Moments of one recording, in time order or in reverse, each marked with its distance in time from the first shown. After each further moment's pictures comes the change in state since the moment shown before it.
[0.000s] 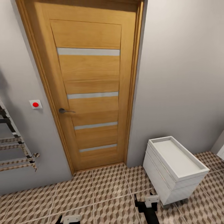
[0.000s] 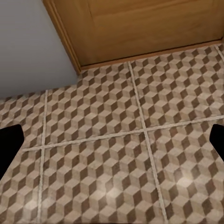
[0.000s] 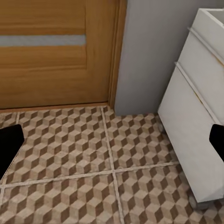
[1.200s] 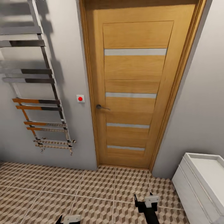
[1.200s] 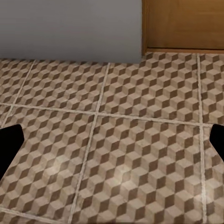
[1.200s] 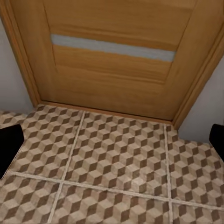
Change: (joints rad) left arm 0.000 0.000 0.000 0.000 0.000 0.000 0.000; right arm 0.000 0.000 0.000 0.000 0.000 0.005 0.000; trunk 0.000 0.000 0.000
